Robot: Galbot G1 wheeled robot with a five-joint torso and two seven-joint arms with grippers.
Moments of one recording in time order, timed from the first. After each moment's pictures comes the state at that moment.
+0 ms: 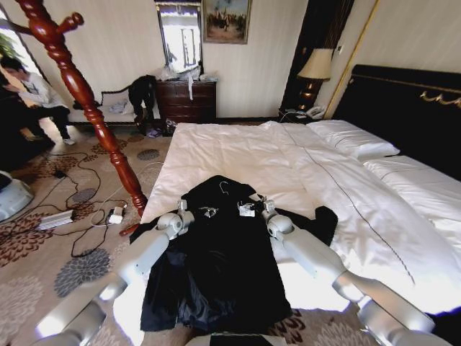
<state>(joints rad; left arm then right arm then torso) 0.45 -1.10 0.24 -1.17 -1.01 0.33 0.35 -0.56 1.03 -0.23 1.36 0.77 -0.22 0.39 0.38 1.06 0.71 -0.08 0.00</state>
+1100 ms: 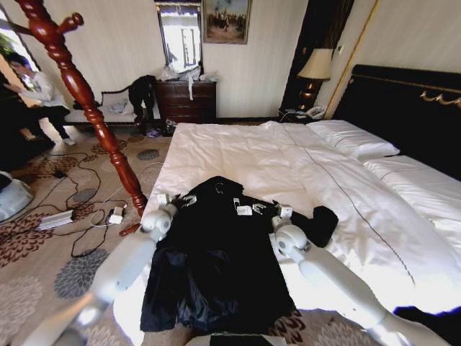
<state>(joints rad) 0.77 -1.05 -0.09 -1.54 -0.89 0.37 -0.27 -0.88 0.91 0.00 1.82 0.88 -0.28 0.58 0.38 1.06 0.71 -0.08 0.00</state>
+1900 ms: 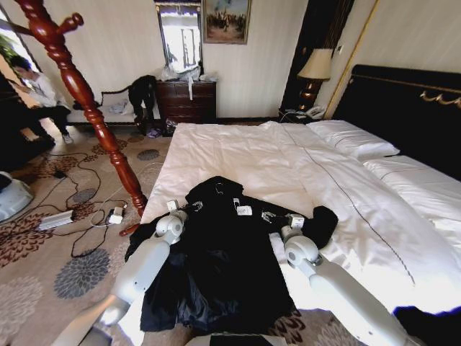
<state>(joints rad) 0.71 -1.16 -0.06 -1.46 -1.00 0.37 -0.27 -0.98 0.91 0.08 1.85 0.87 -0.28 0.59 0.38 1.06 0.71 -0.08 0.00</state>
